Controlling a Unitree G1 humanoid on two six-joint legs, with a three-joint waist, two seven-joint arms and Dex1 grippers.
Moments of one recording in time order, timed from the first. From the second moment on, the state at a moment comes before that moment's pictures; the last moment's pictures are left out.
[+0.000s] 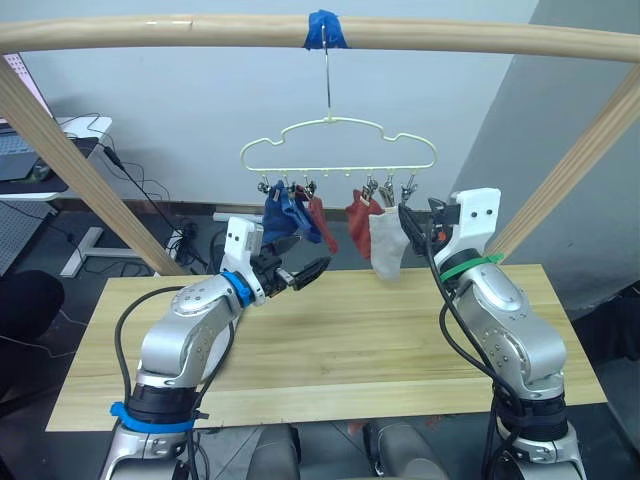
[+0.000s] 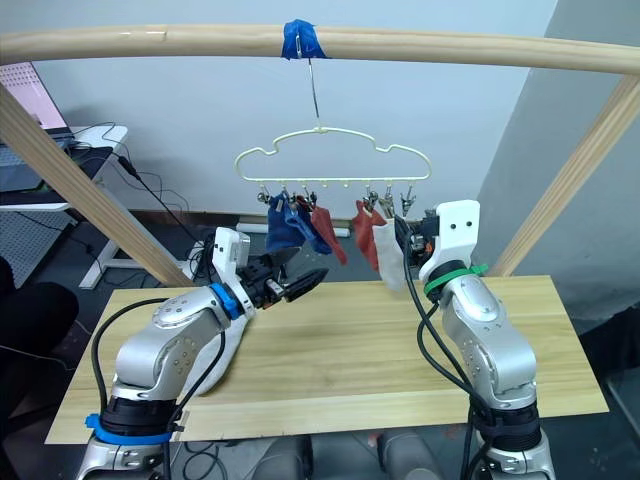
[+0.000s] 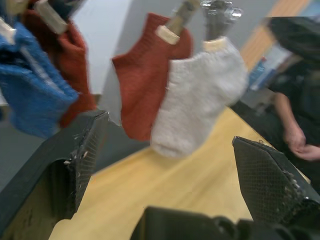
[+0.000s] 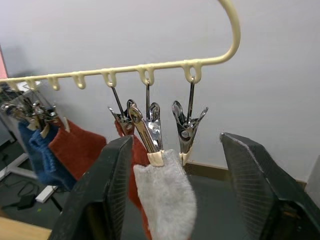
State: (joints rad) left arm -0.28 0.43 0.03 -0.23 -0.50 0.56 -0.70; right arm -0.34 -0.16 0.04 -0.44 0.27 0.61 0.01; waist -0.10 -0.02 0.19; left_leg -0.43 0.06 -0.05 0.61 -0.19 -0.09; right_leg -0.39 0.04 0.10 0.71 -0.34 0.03
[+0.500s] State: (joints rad) left arm -0.27 0.44 0.05 -0.35 -0.69 0.58 -0.80; right arm -0.42 -0.10 0.04 -0.26 0.10 0.49 -0.05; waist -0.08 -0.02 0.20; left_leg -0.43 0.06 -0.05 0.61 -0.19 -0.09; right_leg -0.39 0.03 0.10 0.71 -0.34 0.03
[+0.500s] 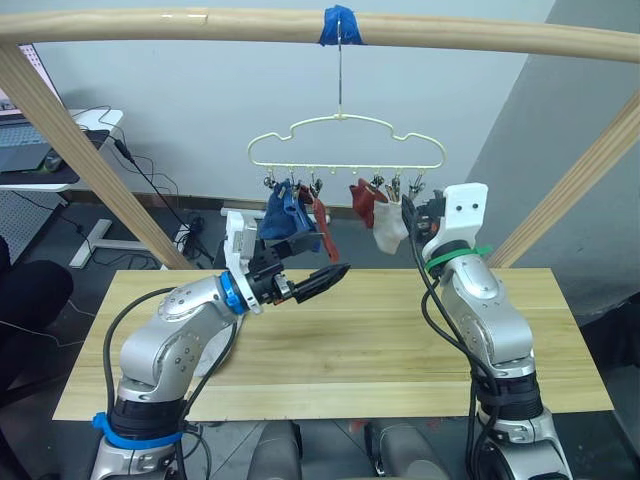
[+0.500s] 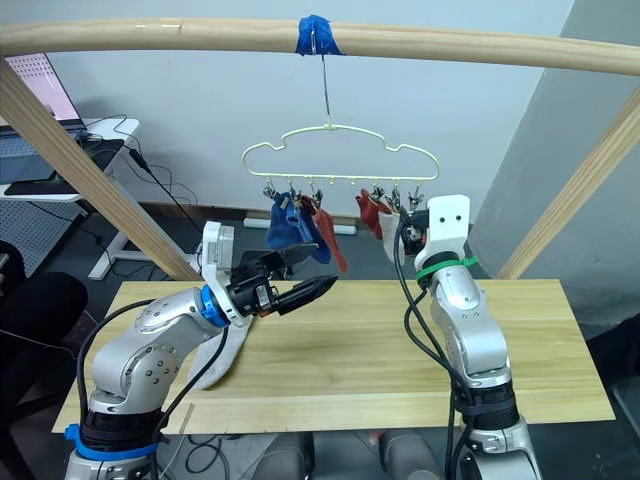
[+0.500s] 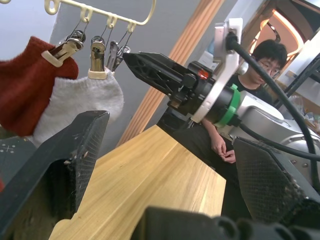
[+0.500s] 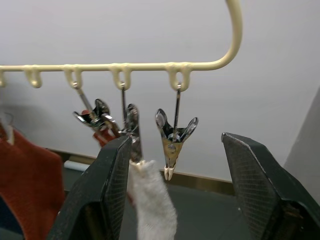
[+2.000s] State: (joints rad) left arm -0.27 0.43 0.03 -0.35 -0.62 0.51 -0.79; right arm -0.50 0.00 0.02 -0.15 0.05 0.45 -0.07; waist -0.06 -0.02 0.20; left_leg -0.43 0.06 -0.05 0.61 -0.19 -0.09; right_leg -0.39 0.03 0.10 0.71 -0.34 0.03
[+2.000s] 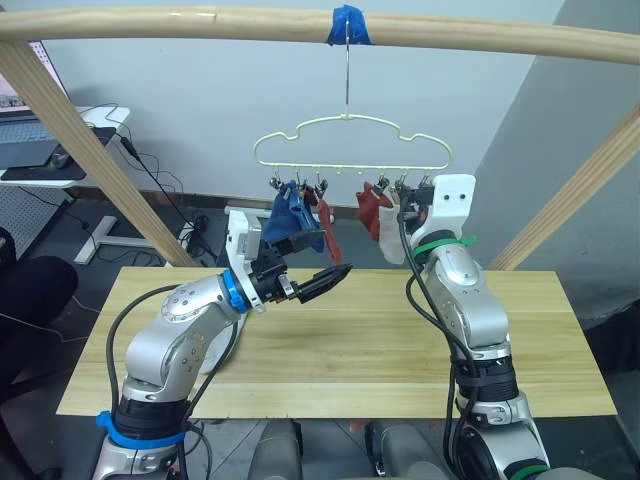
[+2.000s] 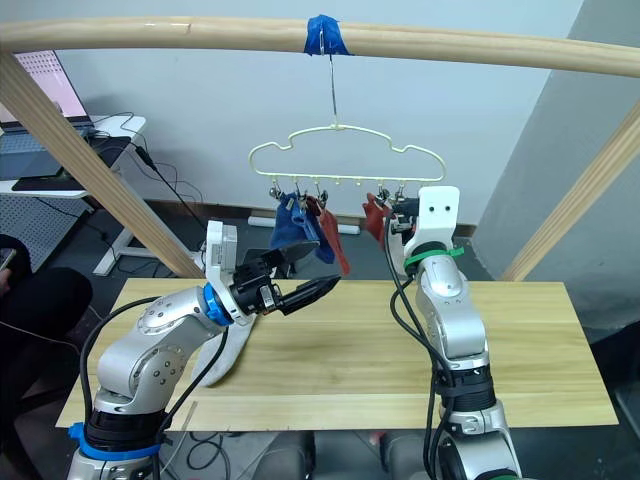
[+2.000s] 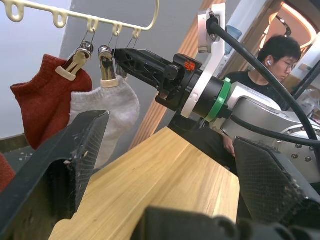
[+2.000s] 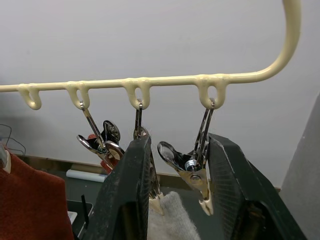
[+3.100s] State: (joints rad) left arm -0.27 0.43 0.01 -0.34 -0.60 0.49 -0.79; right arm -0.50 0.00 -0.04 -0.14 0.06 0.43 -0.07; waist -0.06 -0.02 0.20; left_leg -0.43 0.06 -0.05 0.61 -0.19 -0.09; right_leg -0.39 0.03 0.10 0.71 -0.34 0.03
